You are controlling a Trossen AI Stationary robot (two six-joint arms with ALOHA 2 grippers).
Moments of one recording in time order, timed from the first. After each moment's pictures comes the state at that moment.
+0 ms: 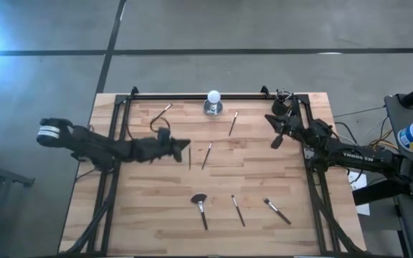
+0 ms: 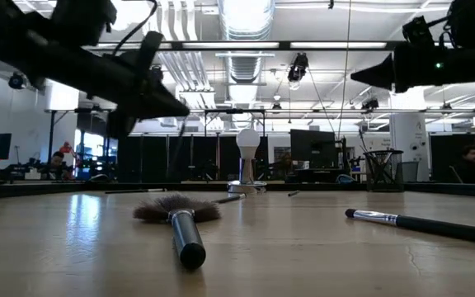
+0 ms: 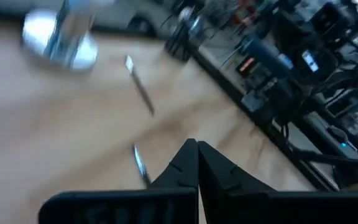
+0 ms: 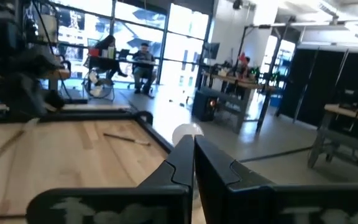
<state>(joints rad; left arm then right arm) 0.00 1.26 0.36 0.71 -0.41 -0.75 -0.46 0.55 0.10 0.56 0.06 -0.16</state>
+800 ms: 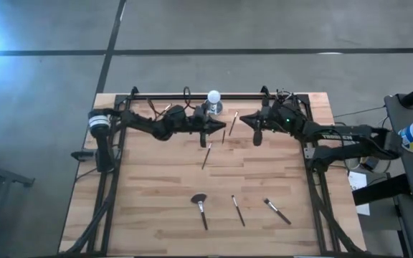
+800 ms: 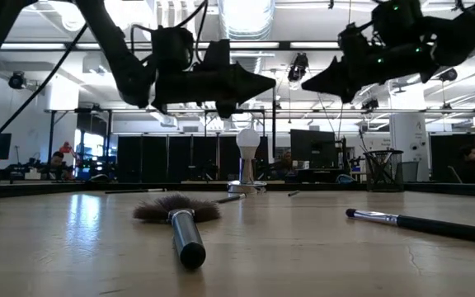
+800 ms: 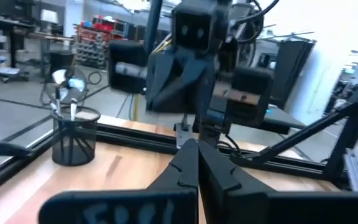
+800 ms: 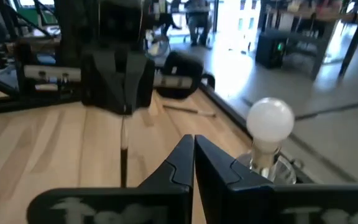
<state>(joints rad) 0.35 1.82 0.86 1.11 0.36 -0.22 -0.46 1.12 0.44 0.53 -0.17 0.03</state>
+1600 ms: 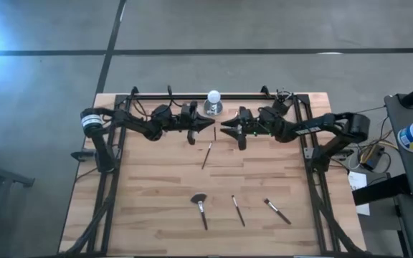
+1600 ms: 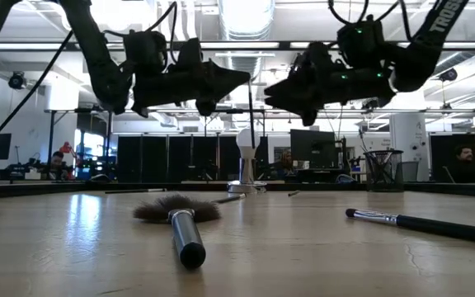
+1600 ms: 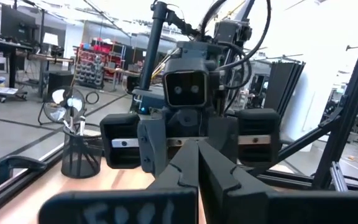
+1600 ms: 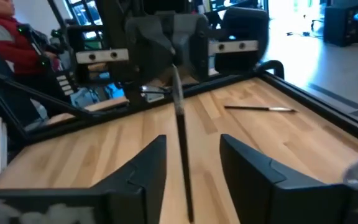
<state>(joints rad) 0.41 1.75 0.69 1.31 0.42 -0.27 -0.38 1.55 0.56 0.91 -0.31 0.26</state>
